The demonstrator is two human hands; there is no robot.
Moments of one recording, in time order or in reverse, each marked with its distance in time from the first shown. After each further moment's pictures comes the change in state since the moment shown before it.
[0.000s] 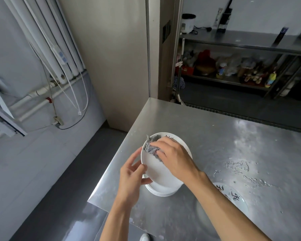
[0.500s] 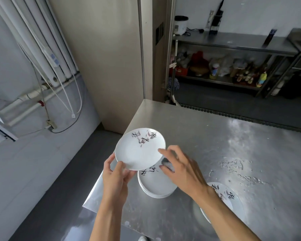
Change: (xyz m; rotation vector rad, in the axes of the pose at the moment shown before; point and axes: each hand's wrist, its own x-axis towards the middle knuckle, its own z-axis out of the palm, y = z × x) left_hand 0.012 0.009 -0.015 -0.420 0.304 -0.073; right_hand -0.046 0.026 0.001 -0.190 0.117 0.050
